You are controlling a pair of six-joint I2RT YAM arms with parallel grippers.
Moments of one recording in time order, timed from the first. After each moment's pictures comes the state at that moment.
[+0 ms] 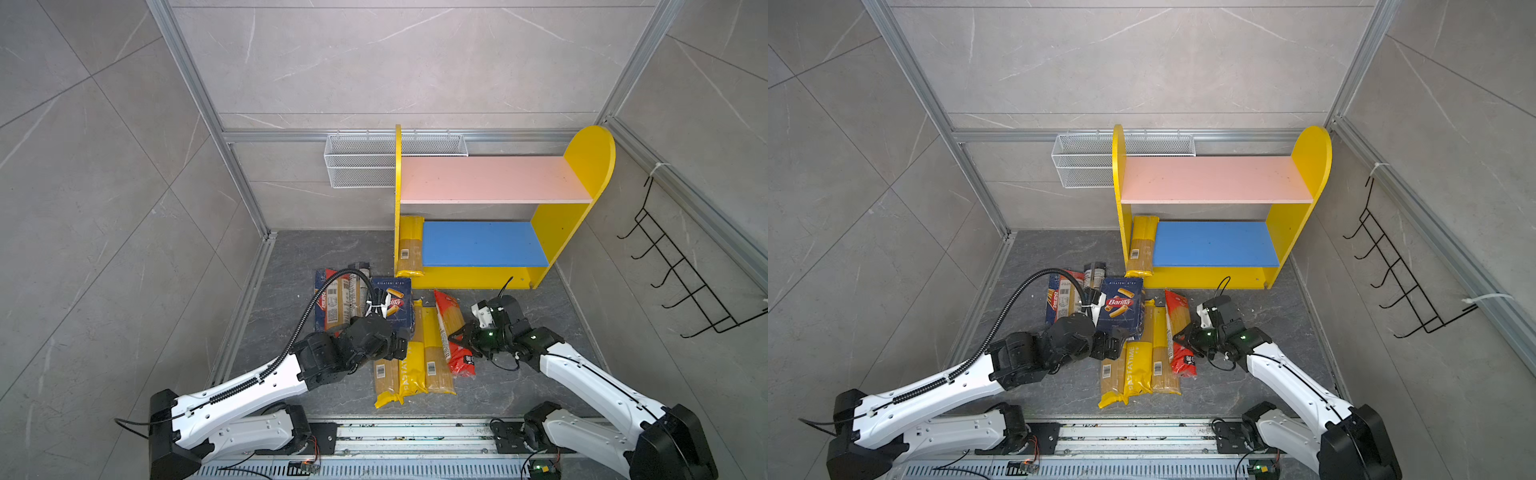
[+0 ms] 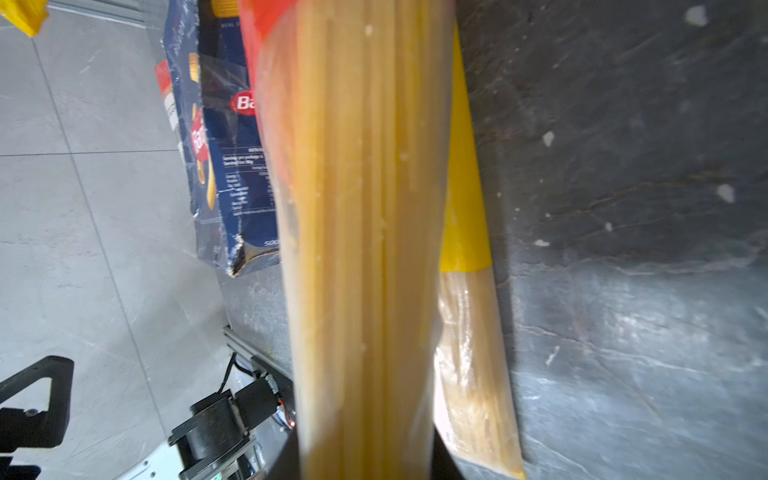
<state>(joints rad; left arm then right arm) -1.11 1.04 0.97 -0.65 -0.37 -0.62 0.43 1.07 0.63 -0.44 -0.50 0.93</state>
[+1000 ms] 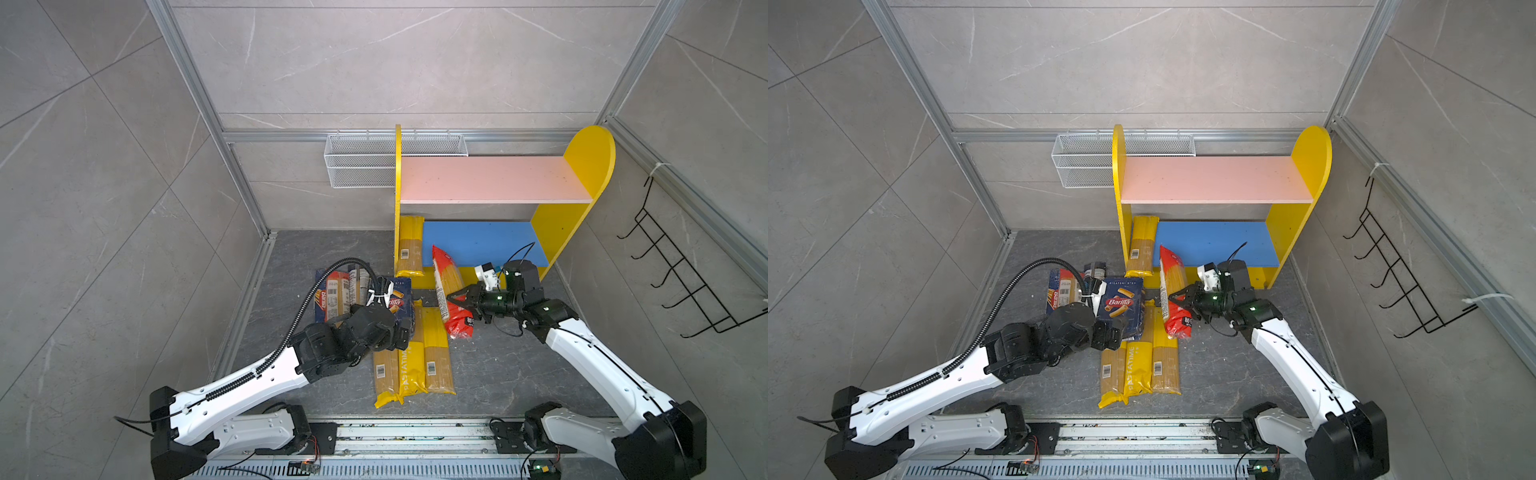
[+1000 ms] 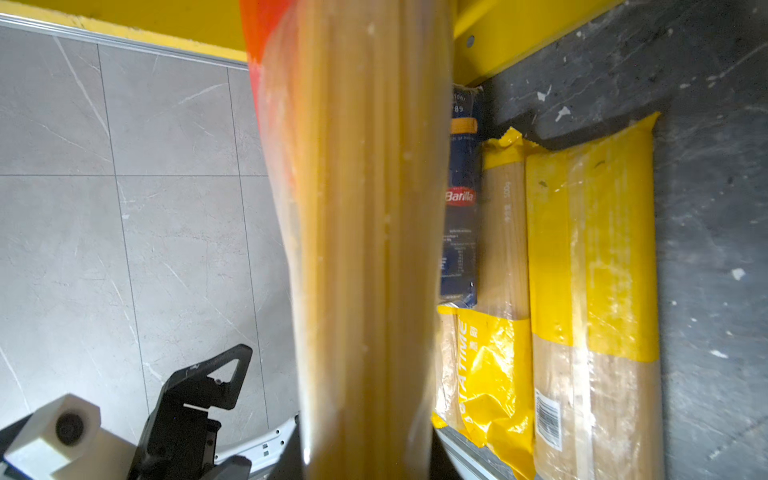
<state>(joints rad) -1.11 1.09 1.11 -0.72 -0.44 -0.54 0.32 1.20 0.96 -0.41 -0.67 0.95</state>
